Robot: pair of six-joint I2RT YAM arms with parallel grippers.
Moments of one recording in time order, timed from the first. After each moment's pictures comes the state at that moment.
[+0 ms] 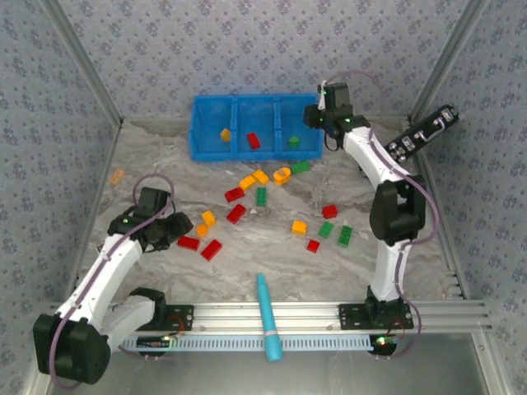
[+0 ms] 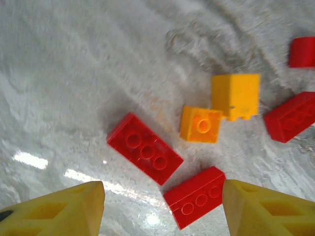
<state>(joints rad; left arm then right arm) -0.23 0.93 0.68 -0.87 0.04 -0.81 0.26 2.03 1.84 -0.36 -0.01 0.25</state>
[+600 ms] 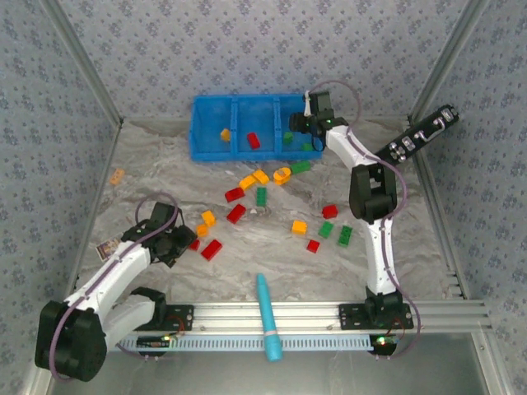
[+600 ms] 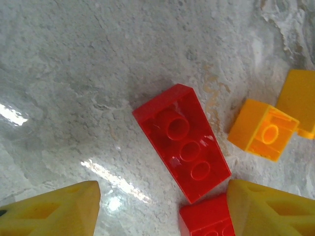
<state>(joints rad) -0.29 0.97 0.51 -0.72 0.01 -1.12 0.27 2.35 2.07 -0.35 -0.07 0.21</state>
